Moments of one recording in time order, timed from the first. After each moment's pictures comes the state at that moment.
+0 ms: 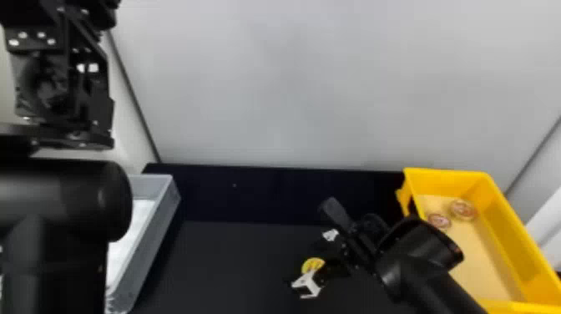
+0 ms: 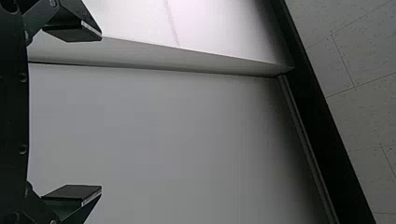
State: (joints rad) left arm -0.26 0.07 0.01 -2.20 -0.21 0.15 0.17; right arm -0.43 -0.08 0.46 -0.98 0.29 0.50 0.87
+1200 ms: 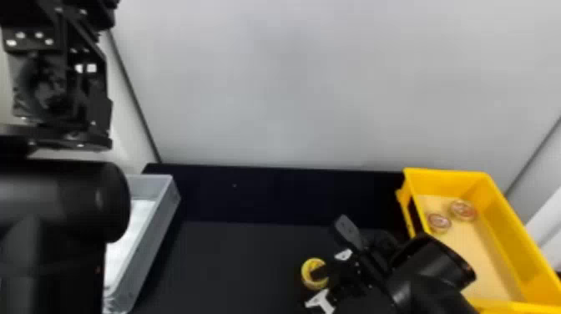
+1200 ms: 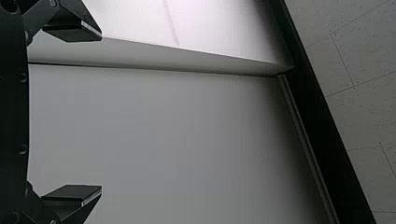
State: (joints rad) left arm -0.26 0.07 0.01 -2.21 -0.21 0.15 0.17; right arm -0.36 -0.11 0.41 -1.00 0.35 0.56 0.89
